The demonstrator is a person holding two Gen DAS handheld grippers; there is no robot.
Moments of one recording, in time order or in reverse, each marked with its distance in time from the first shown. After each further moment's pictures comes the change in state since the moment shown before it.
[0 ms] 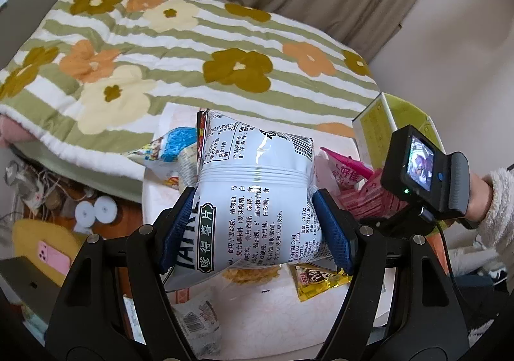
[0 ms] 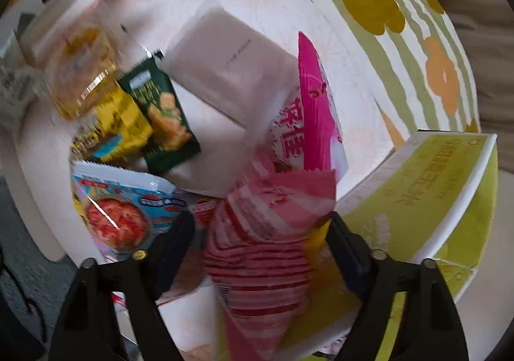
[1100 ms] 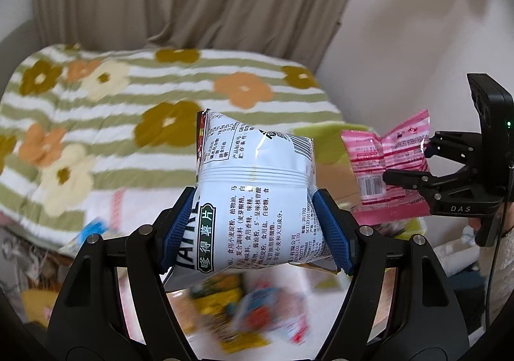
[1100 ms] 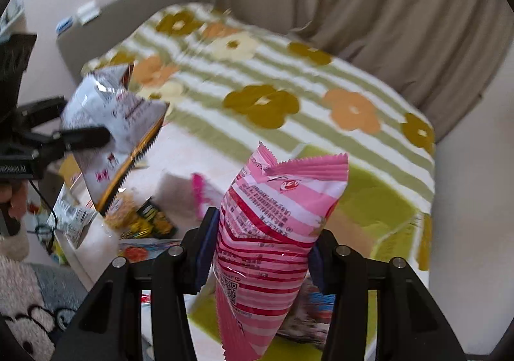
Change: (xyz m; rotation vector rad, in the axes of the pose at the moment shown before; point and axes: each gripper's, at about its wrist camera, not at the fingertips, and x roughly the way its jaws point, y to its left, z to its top) left arm -0.001 -0.188 0.065 0.249 -0.112 -0.107; right arm -0.175 -0.120 -0.168 0.502 -0.645 0.029
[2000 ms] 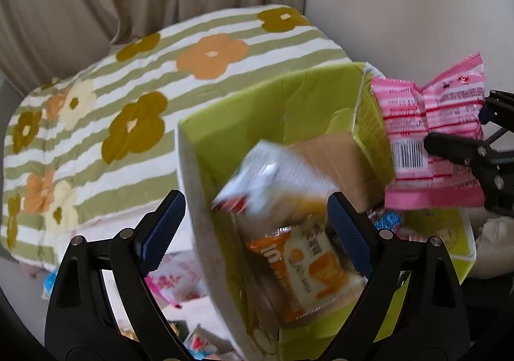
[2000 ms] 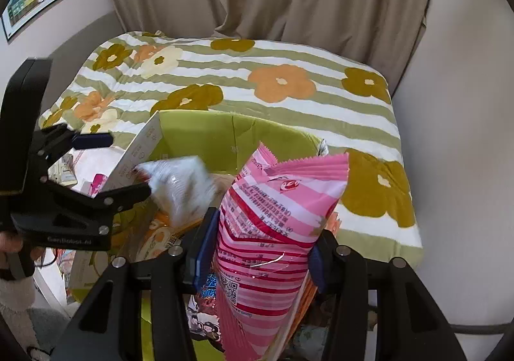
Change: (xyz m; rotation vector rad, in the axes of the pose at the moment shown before) left arm 0.189 -0.160 0.008 0.230 0.229 0.174; right arm 0.035 -0.144 -0.084 0.268 -0.014 -0.054
